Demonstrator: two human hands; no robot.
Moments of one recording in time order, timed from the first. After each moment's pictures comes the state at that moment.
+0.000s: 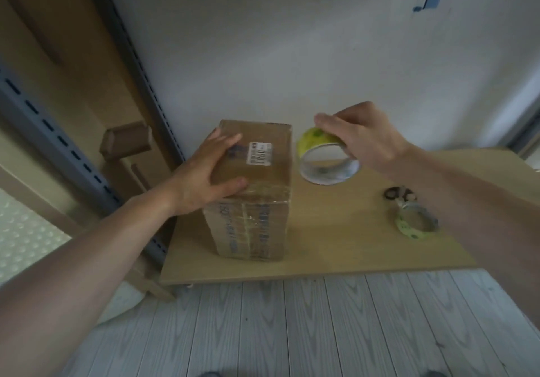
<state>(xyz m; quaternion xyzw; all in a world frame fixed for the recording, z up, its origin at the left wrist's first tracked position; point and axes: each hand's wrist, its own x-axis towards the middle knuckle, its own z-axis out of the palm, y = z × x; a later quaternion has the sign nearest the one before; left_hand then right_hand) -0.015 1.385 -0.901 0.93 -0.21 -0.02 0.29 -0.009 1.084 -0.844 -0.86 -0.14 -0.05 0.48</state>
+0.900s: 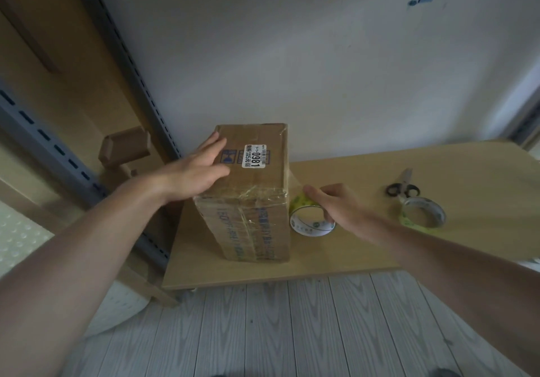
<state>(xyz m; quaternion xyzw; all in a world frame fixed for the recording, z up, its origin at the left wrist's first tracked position) -0.009 1.372 -0.870 0.95 -0.04 -0.16 0.28 -0.015 1.094 -0.984 -0.87 -0.01 0.09 0.49</state>
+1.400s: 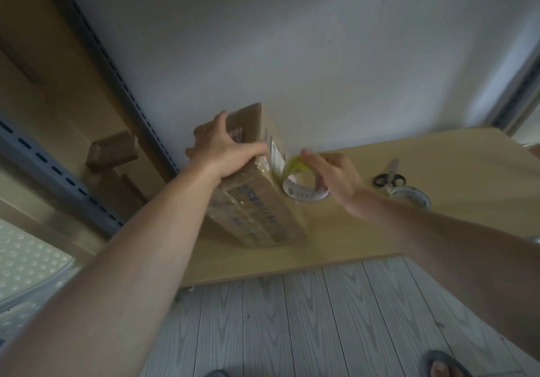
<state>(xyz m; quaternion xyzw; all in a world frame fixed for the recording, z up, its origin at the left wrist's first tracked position) 0.013 1.297 -0.876 0.92 0.09 -0.02 0.38 -0.010 1.081 -0.945 -0.82 -0.01 -0.01 0.58</state>
